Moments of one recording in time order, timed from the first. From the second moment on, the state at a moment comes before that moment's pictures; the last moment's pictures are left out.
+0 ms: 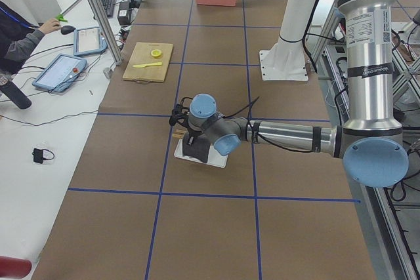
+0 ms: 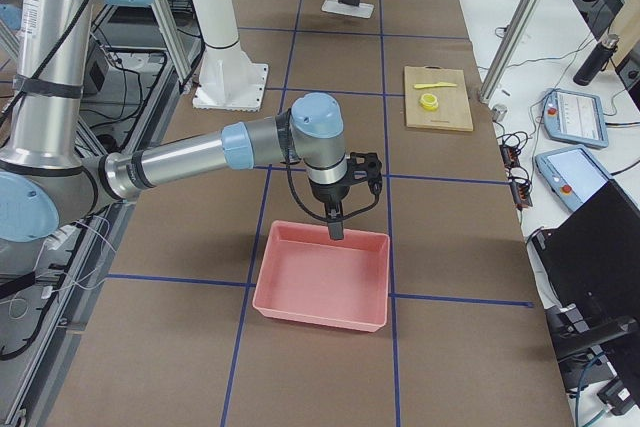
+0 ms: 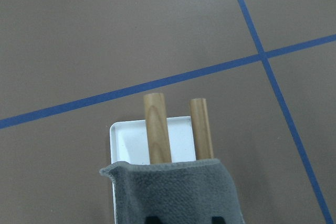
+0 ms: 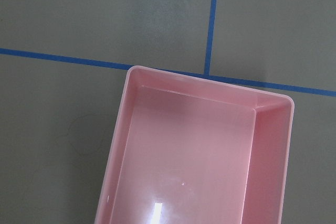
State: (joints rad) left arm -1.15 -1.44 -1.70 -2.38 -2.34 -0.56; right arm 1.54 -1.78 2.07 -1.64 2.26 0.06
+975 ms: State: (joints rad) left arm -1.16 -1.44 -1.69 -2.38 -2.37 -0.56; right arm 1.54 -1.78 2.07 -1.64 2.26 0.06
